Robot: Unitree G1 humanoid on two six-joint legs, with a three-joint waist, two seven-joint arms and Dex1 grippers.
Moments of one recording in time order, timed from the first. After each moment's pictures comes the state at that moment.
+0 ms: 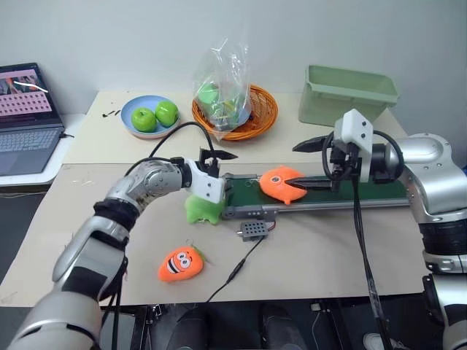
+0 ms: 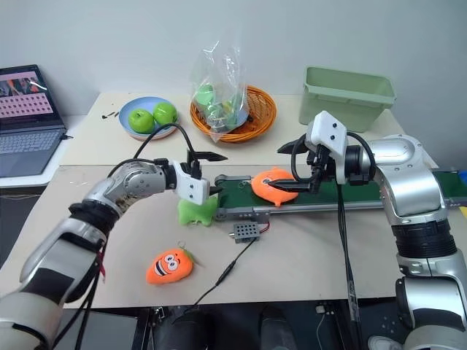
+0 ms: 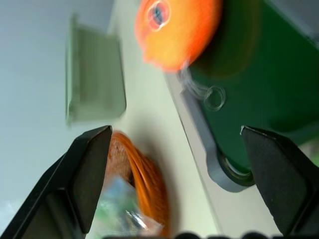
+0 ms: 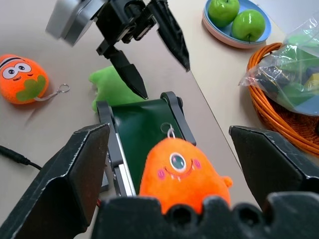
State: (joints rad) left arm -0.87 0.53 -0.42 0.68 0.19 -0.61 -0.75; right arm -0.73 -0.80 0.07 -0.01 0.32 0.42 1.22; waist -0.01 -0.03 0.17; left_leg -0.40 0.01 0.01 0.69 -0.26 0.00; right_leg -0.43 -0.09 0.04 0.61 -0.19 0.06
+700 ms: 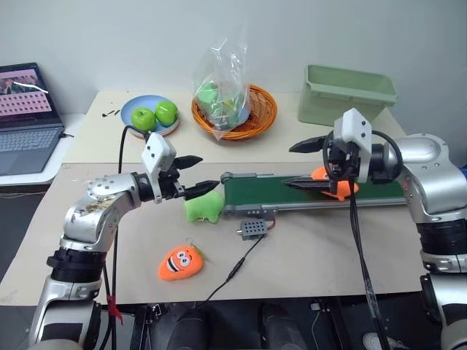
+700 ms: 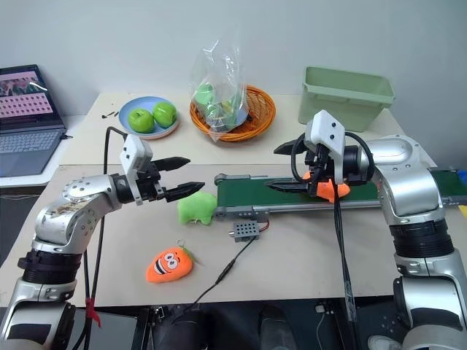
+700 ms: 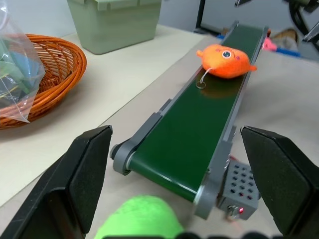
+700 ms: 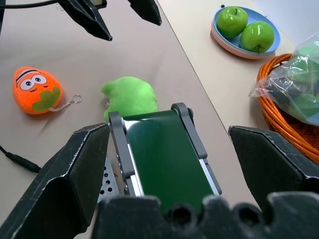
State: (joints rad) left arm -0.49 0.61 0.03 -0.16 -0.54 0.60 -0.86; right arm -0.73 -0.79 0.06 -0.01 0.37 0.42 1.23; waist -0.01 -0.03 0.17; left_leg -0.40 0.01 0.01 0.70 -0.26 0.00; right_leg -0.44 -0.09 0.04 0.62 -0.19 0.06
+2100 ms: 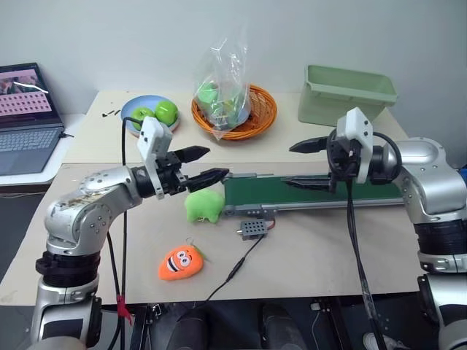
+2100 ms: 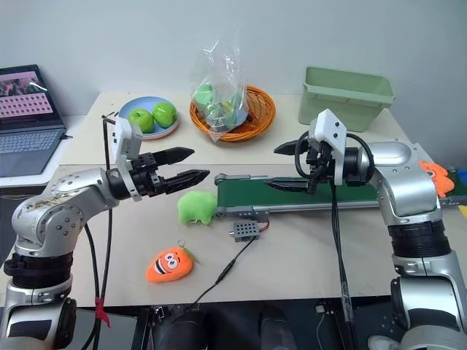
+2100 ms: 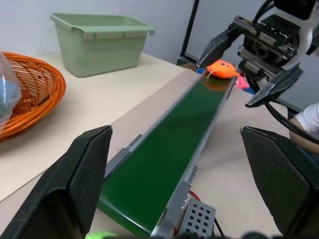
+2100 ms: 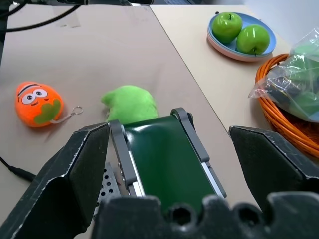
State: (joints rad) left arm -0.55 0.60 0.12 -0.30 -0.75 0.82 -0.72; right arm -0.72 -0.77 0.05 0.03 0.41 0.42 1.21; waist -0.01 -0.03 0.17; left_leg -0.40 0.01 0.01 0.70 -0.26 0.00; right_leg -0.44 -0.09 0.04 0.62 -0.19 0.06
